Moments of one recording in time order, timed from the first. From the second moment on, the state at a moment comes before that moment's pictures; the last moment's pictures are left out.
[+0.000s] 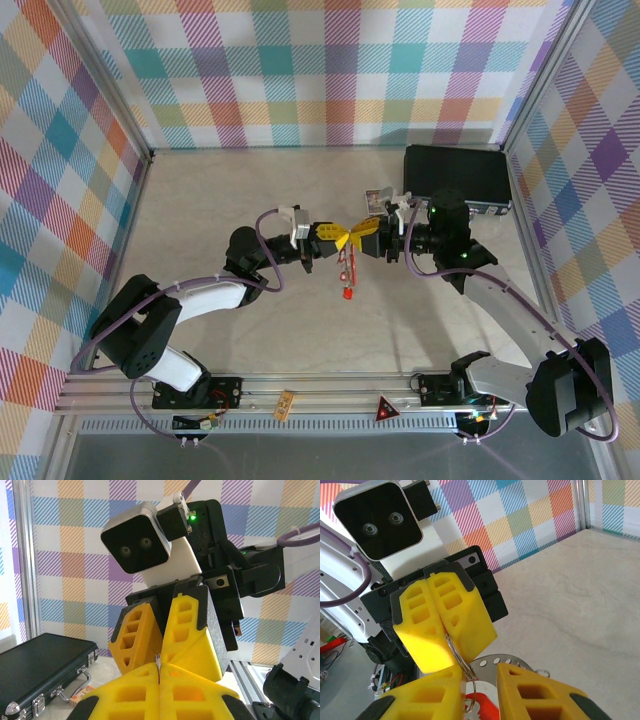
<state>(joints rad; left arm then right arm) -0.65 1.50 0.68 1.18 0.75 -0.29 0.40 1.14 0.83 0.04 -0.97 0.12</state>
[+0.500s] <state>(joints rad) -0.65 1.50 0.69 1.18 0.77 -0.30 0.40 1.14 0.83 0.04 -0.99 0.12</state>
